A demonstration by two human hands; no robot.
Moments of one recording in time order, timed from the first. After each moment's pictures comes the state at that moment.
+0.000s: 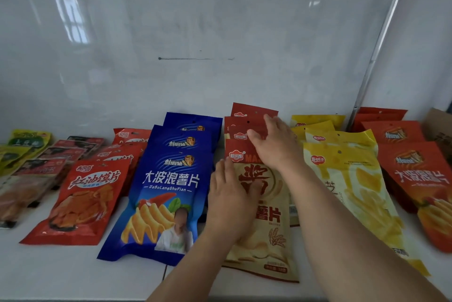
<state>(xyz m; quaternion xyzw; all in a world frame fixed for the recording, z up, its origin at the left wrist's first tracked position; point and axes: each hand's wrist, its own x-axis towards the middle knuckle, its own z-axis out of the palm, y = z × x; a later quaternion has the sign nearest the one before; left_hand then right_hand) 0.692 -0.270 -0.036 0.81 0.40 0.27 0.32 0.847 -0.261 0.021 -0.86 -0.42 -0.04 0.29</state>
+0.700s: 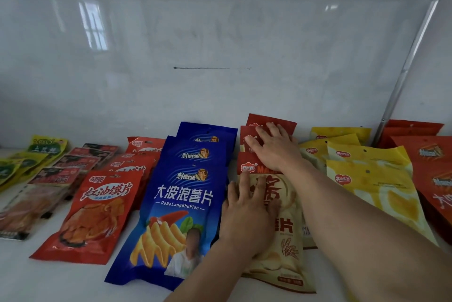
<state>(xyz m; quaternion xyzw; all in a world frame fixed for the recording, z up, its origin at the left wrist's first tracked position) 0.707 -0.244 -0.039 0.90 0.39 0.11 0.18 0.878 -0.187 0.012 -0.86 -0.50 -0.05 0.12</state>
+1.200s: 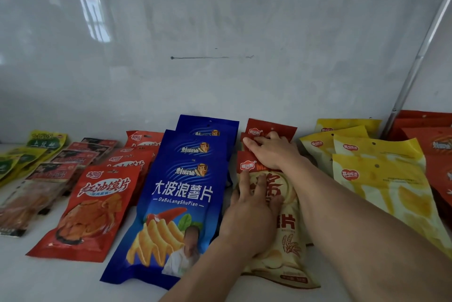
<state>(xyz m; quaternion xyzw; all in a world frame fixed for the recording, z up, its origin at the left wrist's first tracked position) 0.709 -0.241 -0.038 0.89 0.38 0.07 0.23 0.883 -0.173 -0.008 -0.87 -0.49 0.04 0.07</state>
